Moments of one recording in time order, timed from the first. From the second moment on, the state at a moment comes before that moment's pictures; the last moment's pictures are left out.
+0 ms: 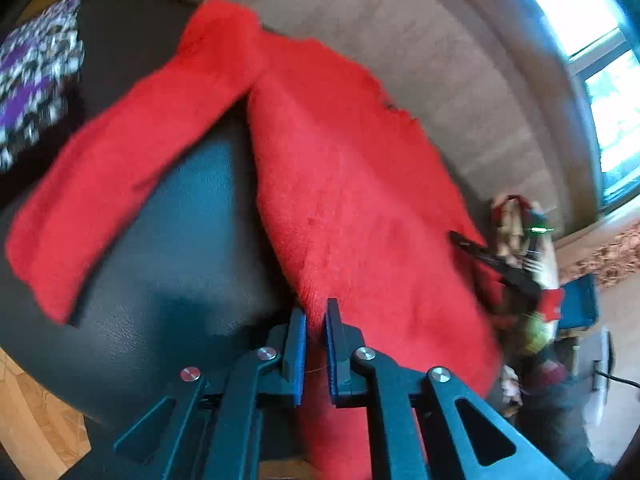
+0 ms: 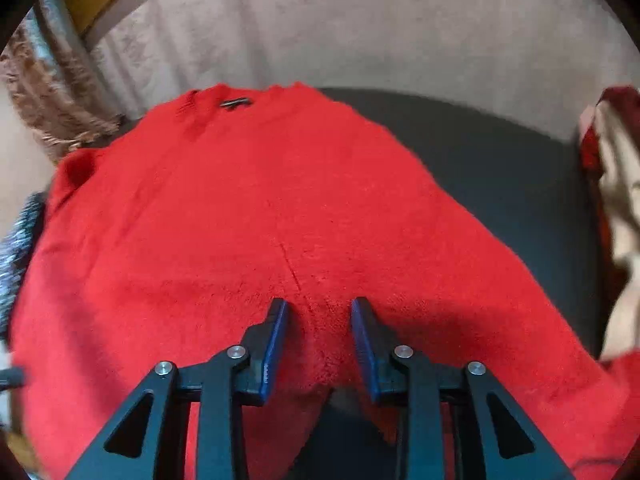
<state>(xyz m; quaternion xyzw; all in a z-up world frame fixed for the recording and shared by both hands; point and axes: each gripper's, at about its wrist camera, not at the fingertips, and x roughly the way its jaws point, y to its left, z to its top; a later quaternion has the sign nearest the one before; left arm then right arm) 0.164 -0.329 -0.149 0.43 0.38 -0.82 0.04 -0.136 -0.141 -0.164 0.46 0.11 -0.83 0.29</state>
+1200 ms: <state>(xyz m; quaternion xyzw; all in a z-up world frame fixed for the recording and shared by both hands) 0.249 -0.336 -0.188 0.41 0.44 -0.80 0.06 0.011 -0.201 -0.125 0.47 -0.08 -0.71 0.52</state>
